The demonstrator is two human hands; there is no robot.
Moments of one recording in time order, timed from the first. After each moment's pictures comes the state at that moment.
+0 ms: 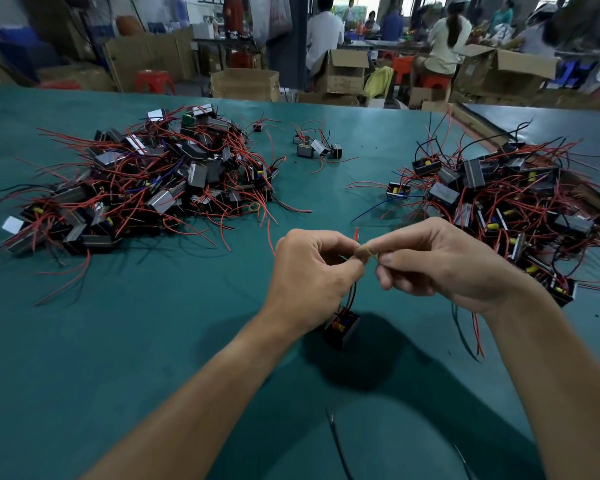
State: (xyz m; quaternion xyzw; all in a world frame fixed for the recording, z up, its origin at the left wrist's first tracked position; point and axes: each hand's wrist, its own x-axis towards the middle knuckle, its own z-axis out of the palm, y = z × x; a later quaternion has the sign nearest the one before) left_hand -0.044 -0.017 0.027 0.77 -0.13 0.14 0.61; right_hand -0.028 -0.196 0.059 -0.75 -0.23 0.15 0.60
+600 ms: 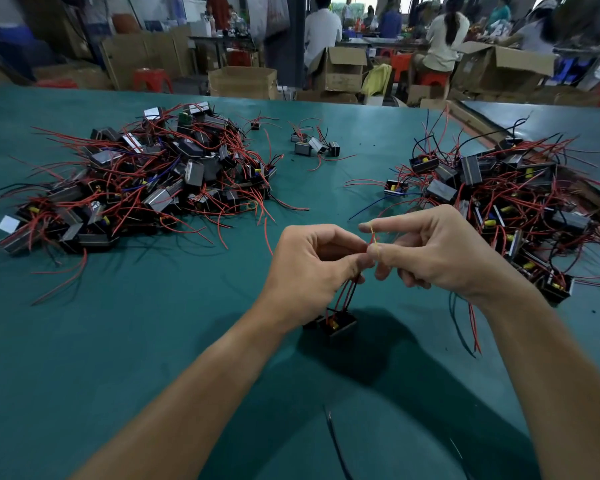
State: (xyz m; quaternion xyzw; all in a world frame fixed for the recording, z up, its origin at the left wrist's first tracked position) left_hand -0.044 -0.018 0.030 0.69 -0.15 0.05 0.71; right_hand -0.031 -0.190 0.063 -0.81 -0.20 0.03 0.55
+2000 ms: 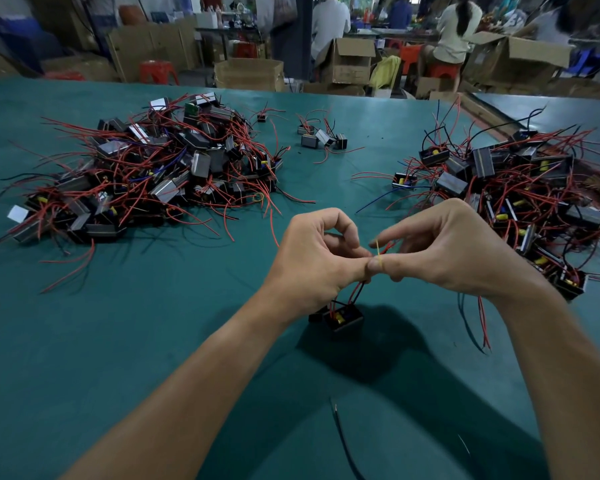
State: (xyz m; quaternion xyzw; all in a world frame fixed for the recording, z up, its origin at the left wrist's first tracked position) left_hand -0.047 -0.011 0.035 0.72 -0.14 0.02 0.68; right_hand -0.030 -0.193 0.062 -0.85 -0.24 0.00 0.47
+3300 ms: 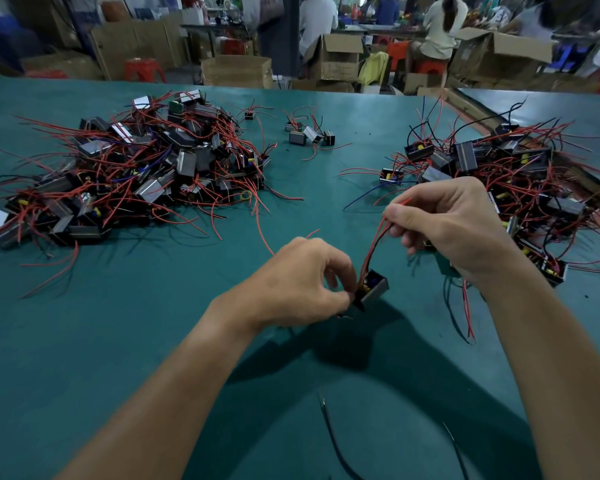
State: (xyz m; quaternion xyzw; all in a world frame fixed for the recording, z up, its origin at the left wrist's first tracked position) left_hand -0.045 0.003 0.027 0.90 -0.28 -0.01 0.34; right_hand -0.023 -0.200 0.061 -0.77 -0.17 -0.09 0.61
